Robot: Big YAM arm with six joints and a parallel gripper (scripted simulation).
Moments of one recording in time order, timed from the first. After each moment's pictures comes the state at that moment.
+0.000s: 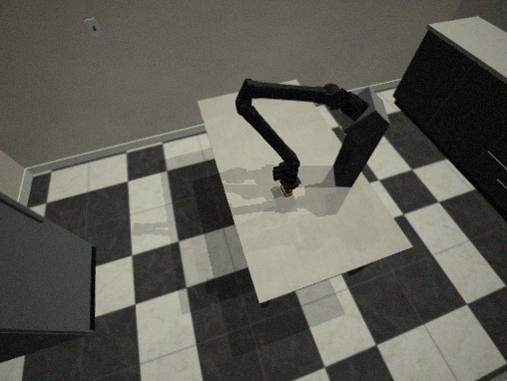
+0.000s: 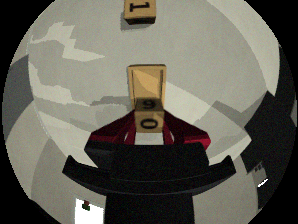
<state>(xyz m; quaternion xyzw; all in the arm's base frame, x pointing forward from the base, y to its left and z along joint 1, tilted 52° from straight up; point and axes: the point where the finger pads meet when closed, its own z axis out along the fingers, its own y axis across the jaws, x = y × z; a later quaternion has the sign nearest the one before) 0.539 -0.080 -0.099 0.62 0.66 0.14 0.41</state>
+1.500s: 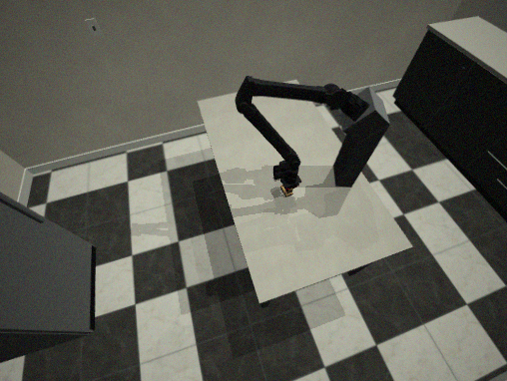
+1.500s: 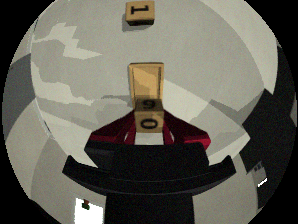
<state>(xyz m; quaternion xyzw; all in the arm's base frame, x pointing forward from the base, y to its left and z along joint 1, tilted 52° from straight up) 0.530 -0.076 -0.093 0.61 0.66 0.14 0.41</state>
